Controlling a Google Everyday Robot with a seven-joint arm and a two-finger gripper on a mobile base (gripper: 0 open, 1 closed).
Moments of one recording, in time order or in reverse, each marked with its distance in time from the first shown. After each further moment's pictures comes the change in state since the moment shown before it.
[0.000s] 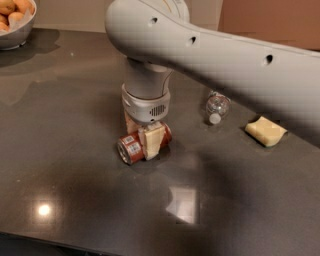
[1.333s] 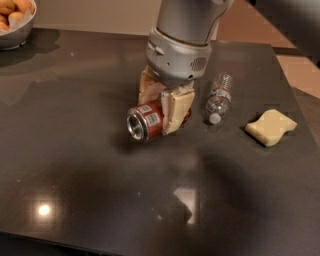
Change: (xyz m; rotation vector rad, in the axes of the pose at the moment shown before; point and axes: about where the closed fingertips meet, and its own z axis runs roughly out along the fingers) arm 0.005 0.039 -0.109 0.039 -0.143 -0.090
